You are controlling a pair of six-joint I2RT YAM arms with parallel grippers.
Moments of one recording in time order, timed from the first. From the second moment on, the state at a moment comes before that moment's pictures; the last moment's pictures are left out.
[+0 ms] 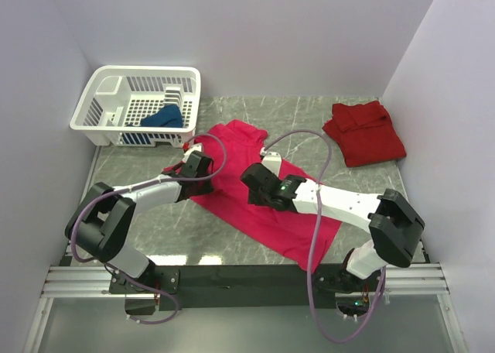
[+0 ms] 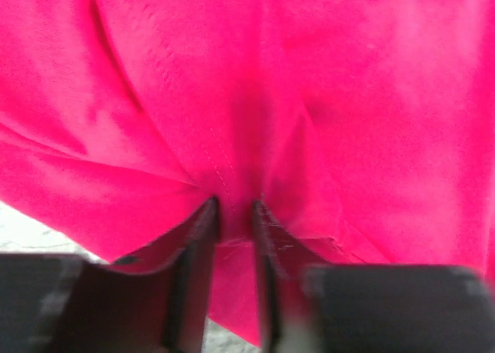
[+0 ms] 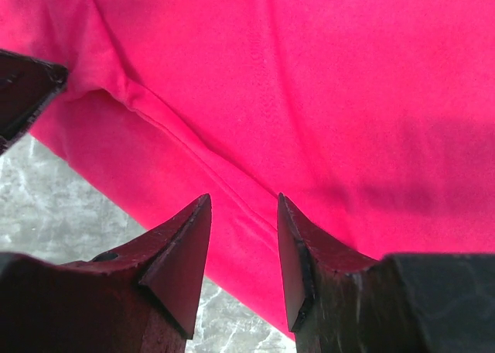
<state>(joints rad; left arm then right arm) -0.54 1.54 0.77 -0.15 -0.22 -0.67 0.96 1.52 1.01 -0.48 0.43 0.87</state>
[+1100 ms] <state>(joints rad) -0.67 1.84 1.23 -0.19 -0.18 -0.61 0.96 1.37 0.91 -0.52 0.49 0.90</state>
